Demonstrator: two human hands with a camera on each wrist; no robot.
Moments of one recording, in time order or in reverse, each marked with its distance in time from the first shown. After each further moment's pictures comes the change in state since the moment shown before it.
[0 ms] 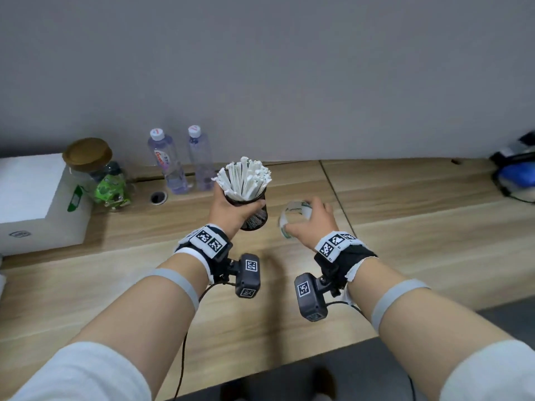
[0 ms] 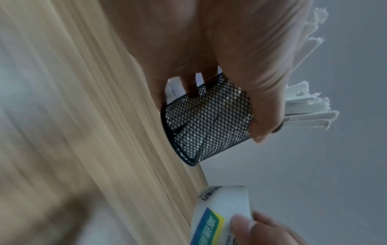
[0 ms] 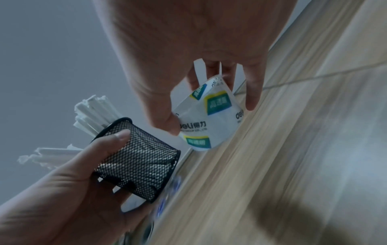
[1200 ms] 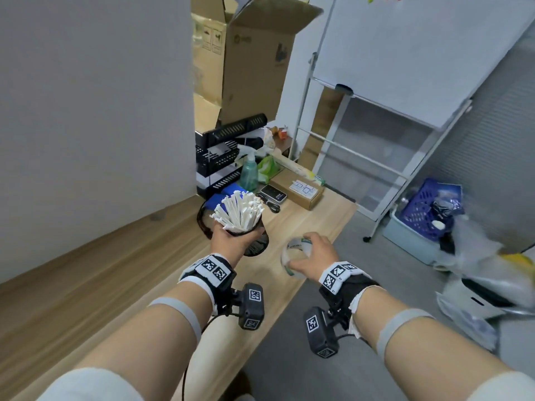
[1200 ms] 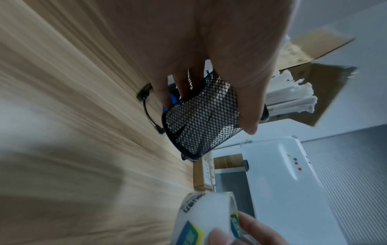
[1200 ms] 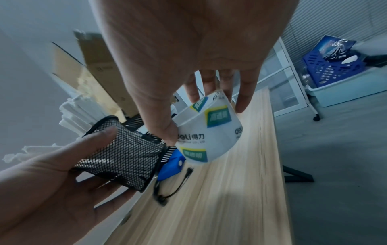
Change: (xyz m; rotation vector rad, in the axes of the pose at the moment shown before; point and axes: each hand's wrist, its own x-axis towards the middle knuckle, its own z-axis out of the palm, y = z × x) left_hand -0.055 0.001 0.949 -0.003 -0.580 0.002; right_hand 0.134 0.623 -0.618 -0.059 0.315 0.460
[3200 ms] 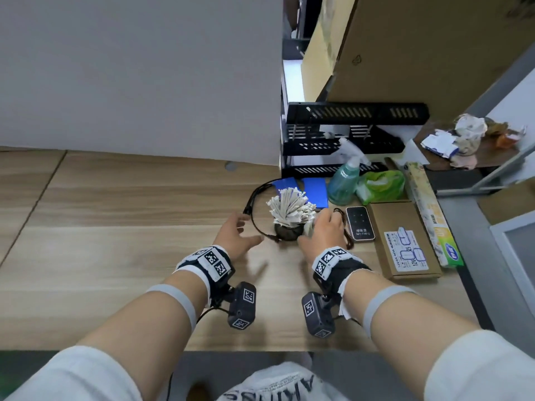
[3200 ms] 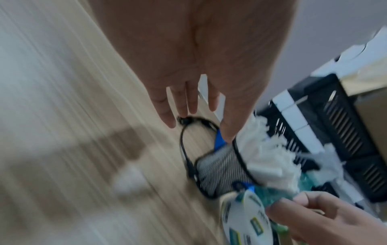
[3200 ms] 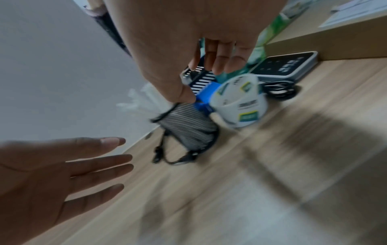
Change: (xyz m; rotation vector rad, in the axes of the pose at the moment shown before) left_hand 0.070 -0.027 0.052 0.328 0.579 -0.494; right_hand 0.283 -0.046 0.048 -0.200 -0.250 -0.645
